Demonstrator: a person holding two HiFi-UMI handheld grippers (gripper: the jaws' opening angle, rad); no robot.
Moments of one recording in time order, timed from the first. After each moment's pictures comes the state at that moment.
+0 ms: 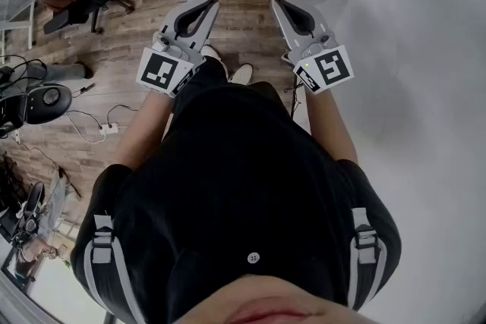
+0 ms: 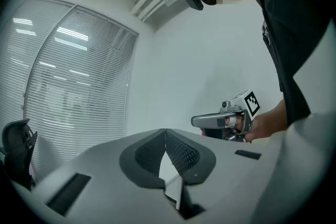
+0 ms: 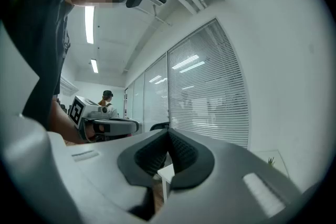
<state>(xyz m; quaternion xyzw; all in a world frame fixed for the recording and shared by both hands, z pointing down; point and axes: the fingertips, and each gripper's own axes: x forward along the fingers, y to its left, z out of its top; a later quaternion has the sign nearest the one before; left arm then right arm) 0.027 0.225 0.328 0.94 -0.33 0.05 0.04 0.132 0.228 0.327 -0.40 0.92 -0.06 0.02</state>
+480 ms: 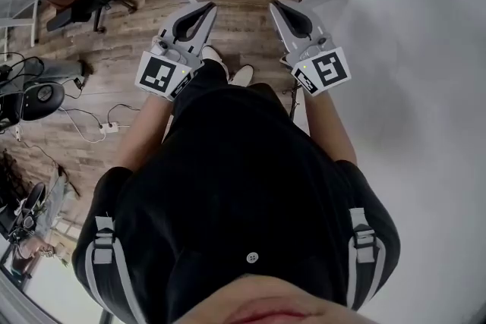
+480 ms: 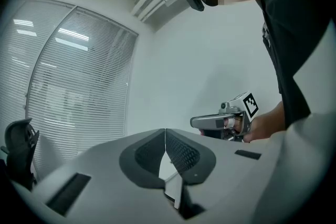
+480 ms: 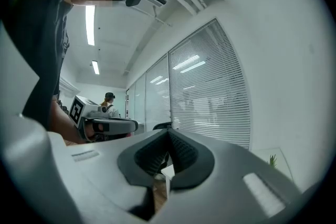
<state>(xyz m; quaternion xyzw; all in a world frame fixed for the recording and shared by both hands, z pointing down) 0.021 0.241 0.322 0.94 -0.34 0.05 0.04 0.128 0.241 0.324 -0.39 0.92 -0.07 0.02</state>
